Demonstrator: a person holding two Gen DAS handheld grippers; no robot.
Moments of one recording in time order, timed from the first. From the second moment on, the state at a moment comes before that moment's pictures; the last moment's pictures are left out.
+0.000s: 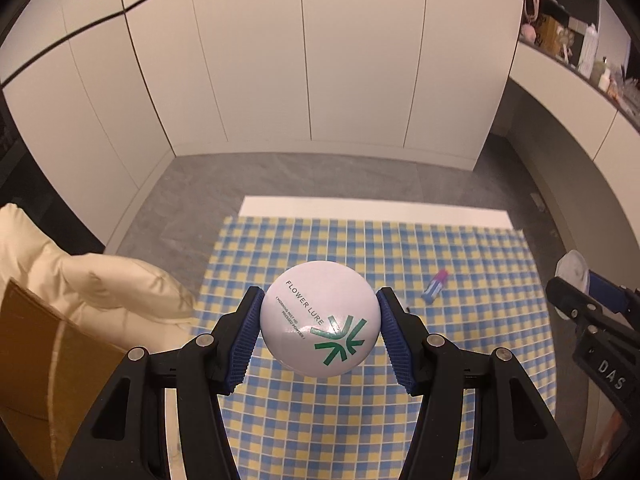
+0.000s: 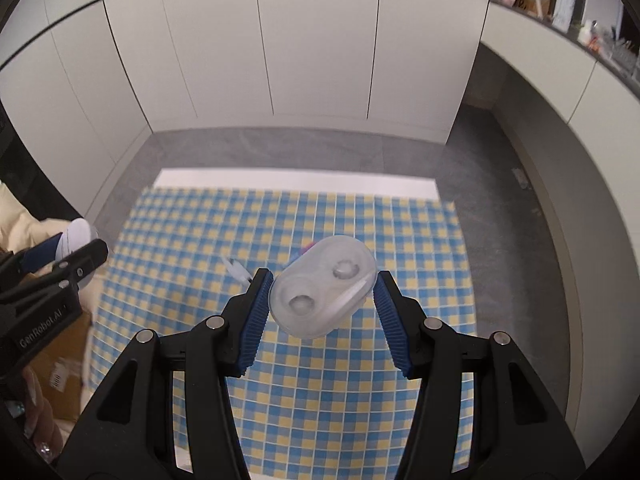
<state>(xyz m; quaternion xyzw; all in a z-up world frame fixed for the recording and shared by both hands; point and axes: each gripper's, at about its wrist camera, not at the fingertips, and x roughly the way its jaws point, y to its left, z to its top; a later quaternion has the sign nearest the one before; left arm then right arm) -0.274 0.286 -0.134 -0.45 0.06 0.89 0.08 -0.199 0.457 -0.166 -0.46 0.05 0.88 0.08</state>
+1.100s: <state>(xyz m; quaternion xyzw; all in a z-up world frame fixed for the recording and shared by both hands) -0.185 0.263 0.027 -0.37 0.04 0.92 0.10 -0.107 0.429 0.017 -0.36 0.05 0.93 0.08</state>
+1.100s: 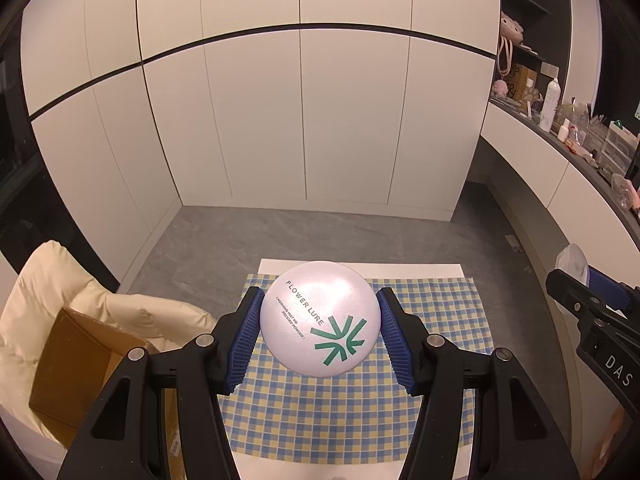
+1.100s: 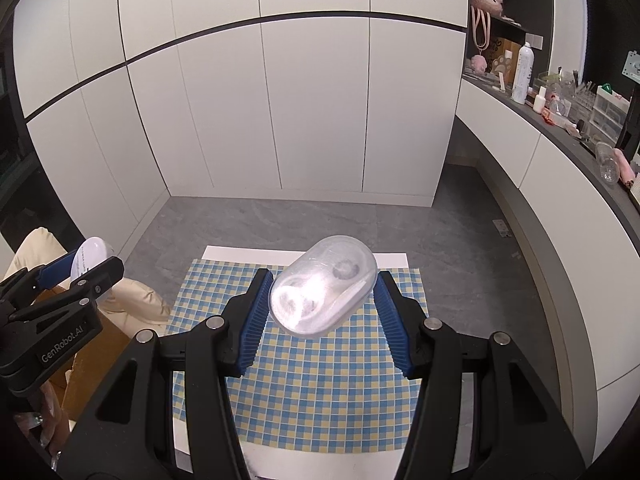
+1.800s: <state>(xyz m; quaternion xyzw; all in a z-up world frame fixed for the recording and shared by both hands) -0.117 0.248 0.022 -0.36 0.07 0.92 0.11 -0.061 0.411 0.008 -0.36 0.05 0.93 0.10</state>
